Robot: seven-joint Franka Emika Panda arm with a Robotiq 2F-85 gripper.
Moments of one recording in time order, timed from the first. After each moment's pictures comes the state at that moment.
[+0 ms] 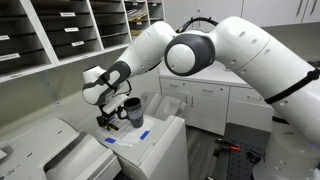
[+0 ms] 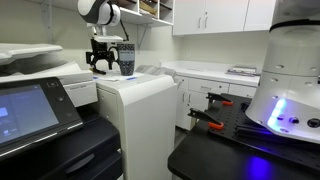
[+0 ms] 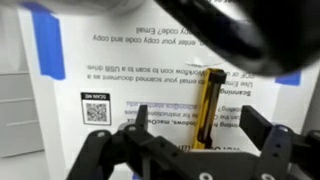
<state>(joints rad) 0.07 0.88 0.03 -1.24 -0.07 2.11 0.14</state>
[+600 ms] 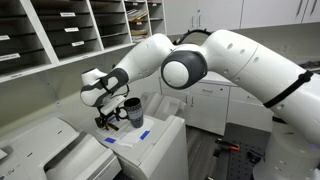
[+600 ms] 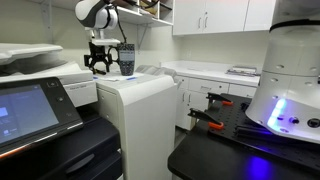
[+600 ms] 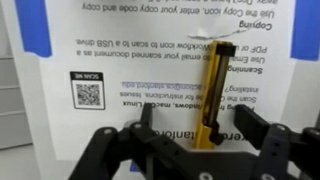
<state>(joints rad) 0.07 1.01 0.03 -1.05 -0.07 2.04 0.14</state>
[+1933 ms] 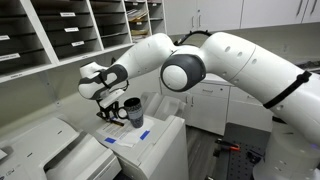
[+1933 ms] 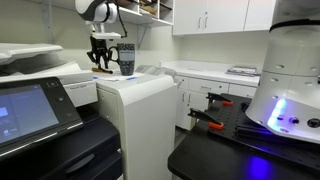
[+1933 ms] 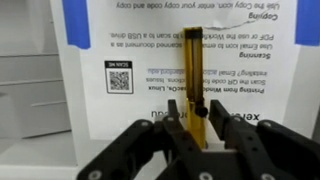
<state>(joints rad) 0.07 1.03 0.00 -0.93 -0.07 1.92 0.14</state>
